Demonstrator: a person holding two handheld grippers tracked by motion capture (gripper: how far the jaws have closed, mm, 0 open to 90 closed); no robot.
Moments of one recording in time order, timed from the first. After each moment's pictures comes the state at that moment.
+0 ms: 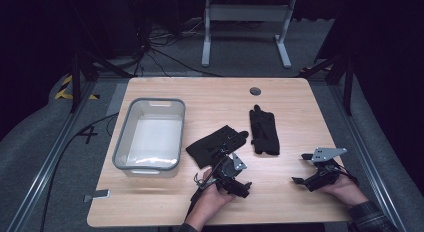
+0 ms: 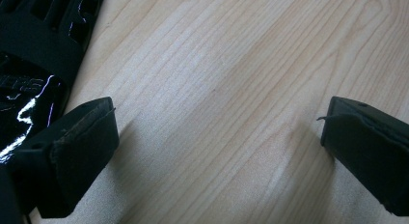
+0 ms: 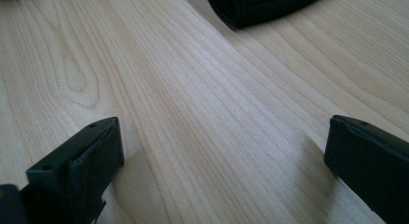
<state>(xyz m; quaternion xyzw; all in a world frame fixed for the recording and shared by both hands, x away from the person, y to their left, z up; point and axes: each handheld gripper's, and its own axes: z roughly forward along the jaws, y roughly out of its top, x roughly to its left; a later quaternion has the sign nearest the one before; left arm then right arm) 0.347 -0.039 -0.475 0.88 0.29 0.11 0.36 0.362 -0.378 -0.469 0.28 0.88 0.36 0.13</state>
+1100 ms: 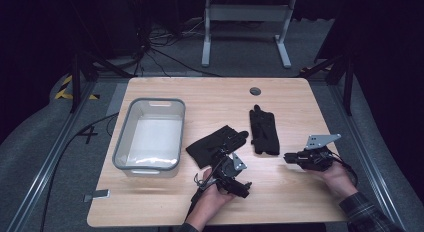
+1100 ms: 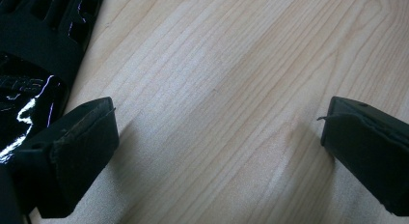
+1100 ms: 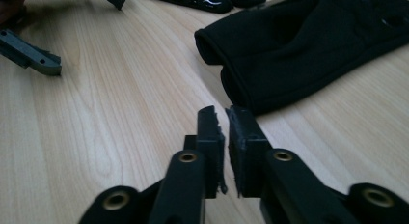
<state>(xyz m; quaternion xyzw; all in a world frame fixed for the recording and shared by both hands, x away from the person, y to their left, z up) 0.347 -0.039 -0.475 0.88 0.29 0.11 0.36 0.388 -0.352 -0.439 0.25 0.88 0.40 0.10</state>
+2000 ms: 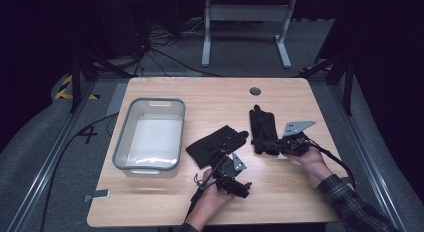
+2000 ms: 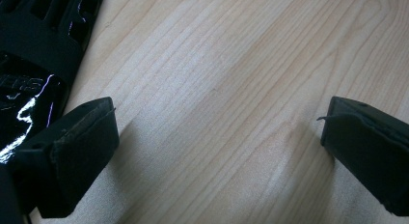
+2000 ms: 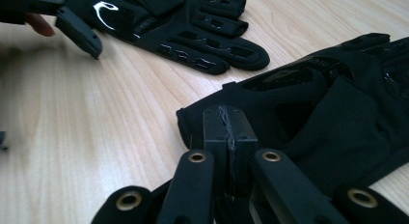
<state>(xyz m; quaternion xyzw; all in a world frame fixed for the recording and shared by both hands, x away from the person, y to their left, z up) 0.347 -0.039 -0.475 0.88 0.29 0.11 0.36 0.436 -0.299 -0.440 0.22 0.88 0.41 0.10</state>
